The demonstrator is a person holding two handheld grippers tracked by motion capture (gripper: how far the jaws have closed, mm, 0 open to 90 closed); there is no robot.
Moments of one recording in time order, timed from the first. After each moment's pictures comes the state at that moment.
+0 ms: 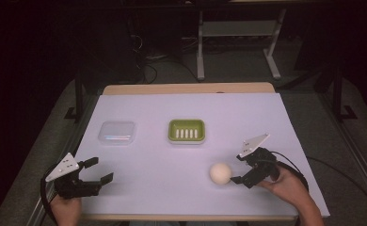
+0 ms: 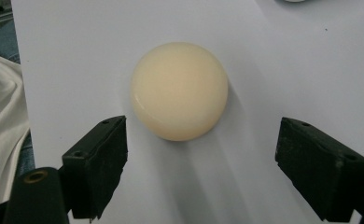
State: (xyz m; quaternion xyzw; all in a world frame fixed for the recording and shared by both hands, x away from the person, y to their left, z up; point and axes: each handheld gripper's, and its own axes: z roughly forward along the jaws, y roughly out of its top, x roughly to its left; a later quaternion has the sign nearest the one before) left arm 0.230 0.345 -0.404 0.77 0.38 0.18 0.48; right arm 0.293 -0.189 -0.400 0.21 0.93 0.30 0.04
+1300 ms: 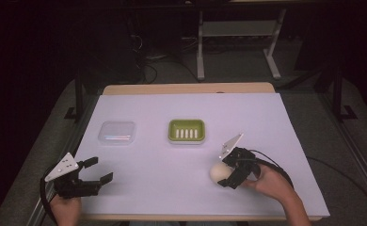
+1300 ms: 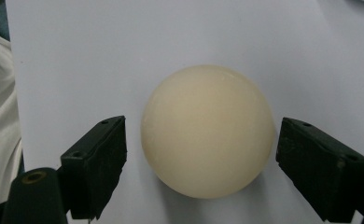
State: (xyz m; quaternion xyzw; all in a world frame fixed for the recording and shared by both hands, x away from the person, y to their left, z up) left arm 0.230 0.346 -0.404 0.77 0.38 0.18 0.49; right arm 0.309 -0.142 -0.416 0.16 0.95 0.25 0.01
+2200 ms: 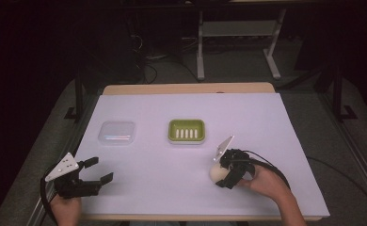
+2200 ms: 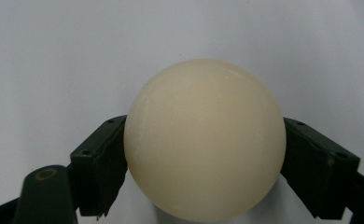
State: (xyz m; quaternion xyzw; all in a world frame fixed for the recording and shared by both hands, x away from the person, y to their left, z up) left arm 0.230 0.345 -0.404 0.77 0.38 0.18 0.49; right arm 0.314 -0.129 -0.427 0.15 0.97 0.21 0.00
